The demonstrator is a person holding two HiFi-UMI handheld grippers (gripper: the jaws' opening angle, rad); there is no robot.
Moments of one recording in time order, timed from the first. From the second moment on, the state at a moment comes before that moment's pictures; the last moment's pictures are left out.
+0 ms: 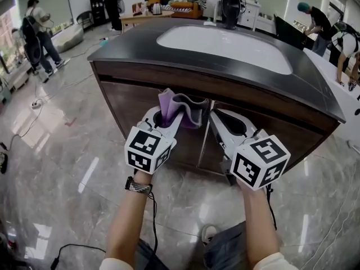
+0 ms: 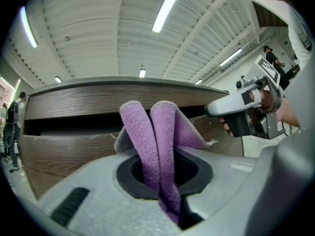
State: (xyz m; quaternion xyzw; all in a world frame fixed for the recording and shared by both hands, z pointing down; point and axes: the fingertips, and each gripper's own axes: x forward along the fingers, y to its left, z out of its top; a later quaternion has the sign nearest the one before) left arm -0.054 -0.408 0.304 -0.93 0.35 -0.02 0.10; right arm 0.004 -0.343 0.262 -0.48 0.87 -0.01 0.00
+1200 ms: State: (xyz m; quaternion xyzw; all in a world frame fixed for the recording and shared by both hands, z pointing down) left arm -0.252 -0.499 0.300 -0.83 0.55 -0.04 0.08; right arm -0.070 -0.361 0.284 -0.40 0.92 -0.04 0.01
